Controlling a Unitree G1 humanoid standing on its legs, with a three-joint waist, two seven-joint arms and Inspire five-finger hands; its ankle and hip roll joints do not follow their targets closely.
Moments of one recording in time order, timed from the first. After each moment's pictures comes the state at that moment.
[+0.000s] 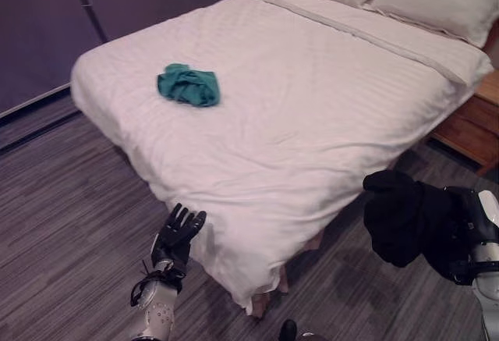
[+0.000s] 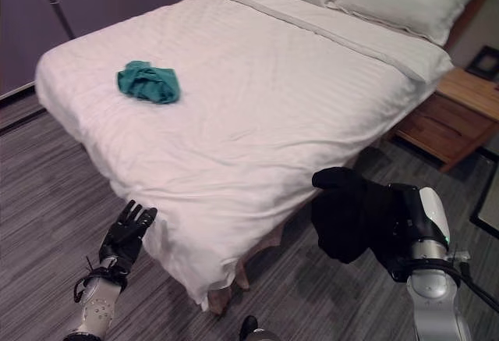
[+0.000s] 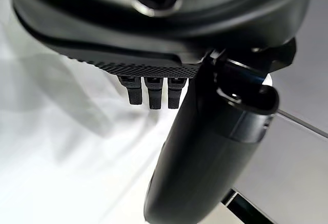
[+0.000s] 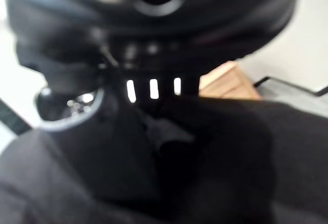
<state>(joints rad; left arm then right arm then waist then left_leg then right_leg) 0.02 0.14 0.09 0.40 -0.82 -0.03 -0.03 0.17 -0.64 -0.35 0.03 -0.15 0.06 -0.03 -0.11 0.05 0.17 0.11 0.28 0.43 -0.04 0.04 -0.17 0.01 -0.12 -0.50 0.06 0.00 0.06</state>
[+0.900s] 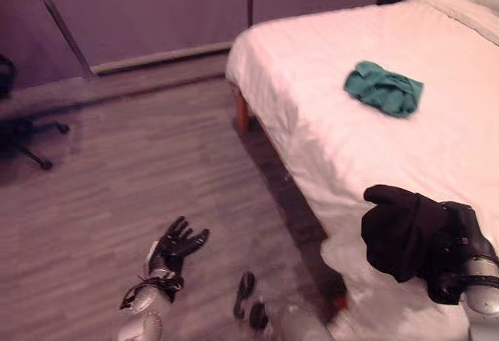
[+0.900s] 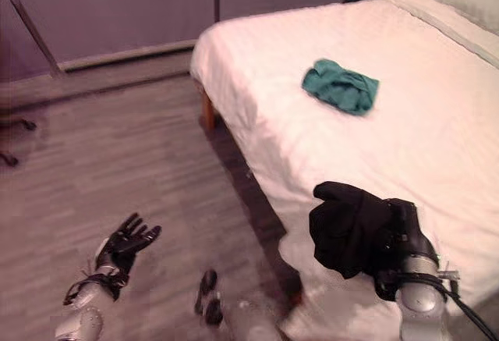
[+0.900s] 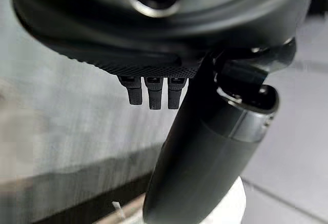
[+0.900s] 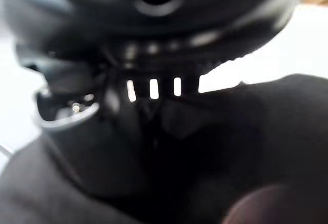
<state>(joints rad) 0.03 0.16 0.04 0.43 -0.63 0.02 -0.01 0.20 -0.60 -0.41 0.04 -0.17 0.08 -0.06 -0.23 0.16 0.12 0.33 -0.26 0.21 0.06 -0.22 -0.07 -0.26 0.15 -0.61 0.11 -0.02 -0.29</state>
